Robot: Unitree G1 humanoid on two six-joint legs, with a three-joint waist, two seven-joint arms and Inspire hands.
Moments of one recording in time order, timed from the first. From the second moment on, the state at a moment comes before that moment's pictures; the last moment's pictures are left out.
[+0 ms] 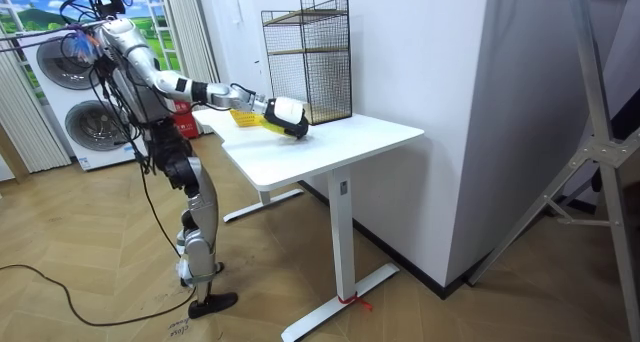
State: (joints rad) left arm 0.26 0.26 0.14 1.04 0.28 0.24 -0.04; right arm -0.17 -0.47 -0.14 0.71 -0.38 0.13 0.16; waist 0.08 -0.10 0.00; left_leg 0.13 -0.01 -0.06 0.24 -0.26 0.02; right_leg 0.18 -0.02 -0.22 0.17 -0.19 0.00
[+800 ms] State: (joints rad) left arm 0.27 0.25 0.13 1.04 0.27 0.24 -0.05; right arm -0.07 -0.44 -0.10 0.37 -0.35 0.21 0.24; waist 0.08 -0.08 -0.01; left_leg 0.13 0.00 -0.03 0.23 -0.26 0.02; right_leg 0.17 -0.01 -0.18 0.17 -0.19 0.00
